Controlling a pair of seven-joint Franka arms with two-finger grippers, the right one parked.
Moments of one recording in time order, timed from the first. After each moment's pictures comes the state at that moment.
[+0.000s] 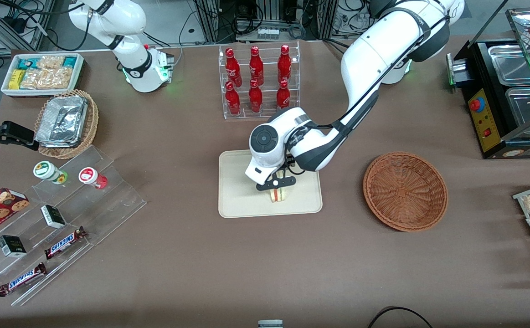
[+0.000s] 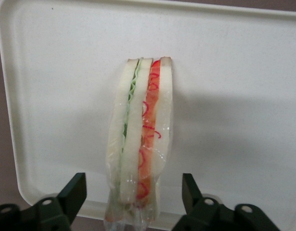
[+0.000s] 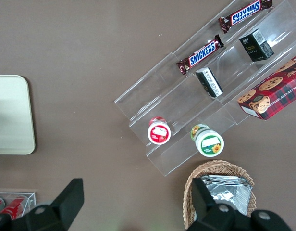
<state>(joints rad) -0.40 0.84 -0.53 -1.37 0.35 1.96 -1.13</state>
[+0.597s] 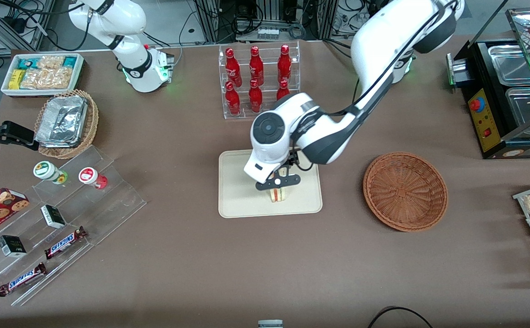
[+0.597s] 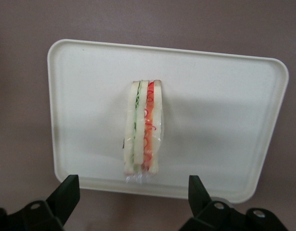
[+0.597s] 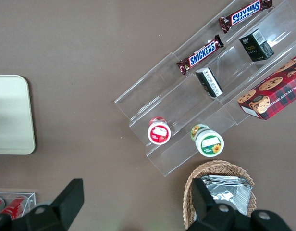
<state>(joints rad) -0.37 0.72 -0.53 -1.25 0.24 1.78 -0.98</state>
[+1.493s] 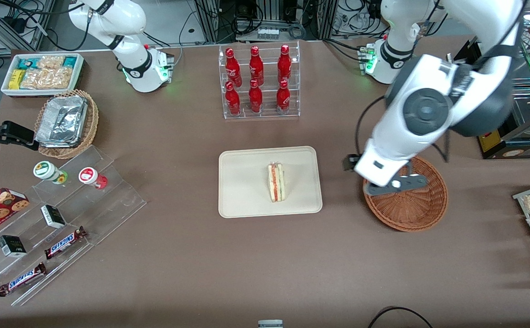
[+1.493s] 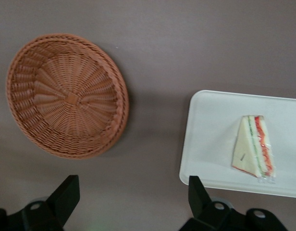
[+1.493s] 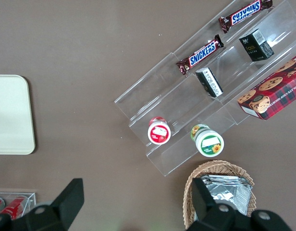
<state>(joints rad) 0.04 0.37 -0.52 -1.42 0.17 1.59 -0.63</state>
